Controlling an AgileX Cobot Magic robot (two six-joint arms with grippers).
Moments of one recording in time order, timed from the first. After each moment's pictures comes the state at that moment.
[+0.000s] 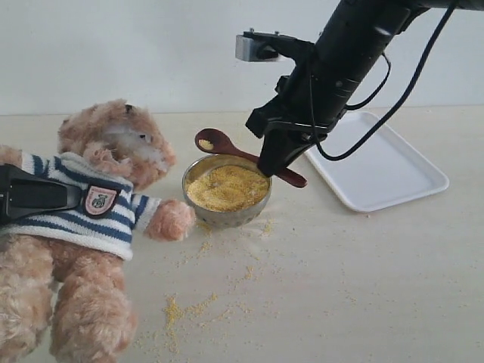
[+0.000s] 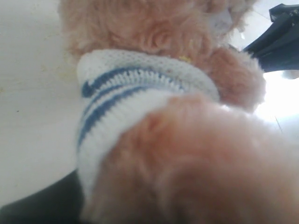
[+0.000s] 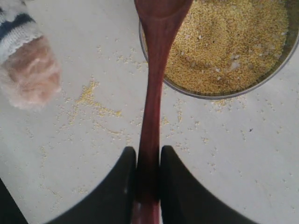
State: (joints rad) left arm 0.24 1.41 -0.57 -1.39 1.02 1.34; right arm 0.46 1.91 -1.62 0.50 1.22 -0.52
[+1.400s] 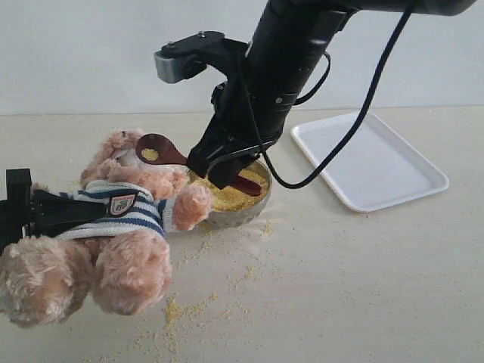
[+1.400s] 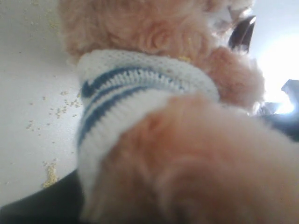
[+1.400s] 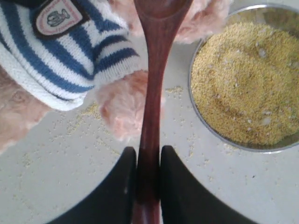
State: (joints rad) left arm 0.24 1.77 -0.47 -1.70 1.18 1.33; right arm 0.69 1.86 -1.62 0.31 1.09 -0.49
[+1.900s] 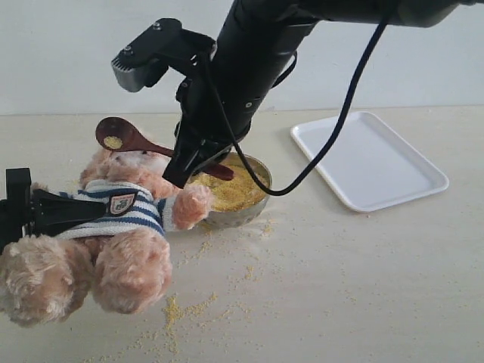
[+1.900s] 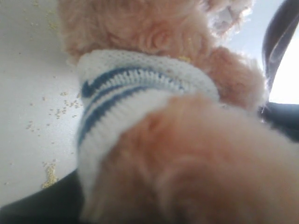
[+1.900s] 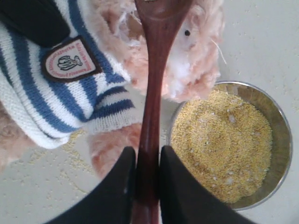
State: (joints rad) left arm 0.24 1.77 -0.47 -1.70 1.18 1.33; right arm 0.78 1.86 -1.62 0.20 0.92 -0.59
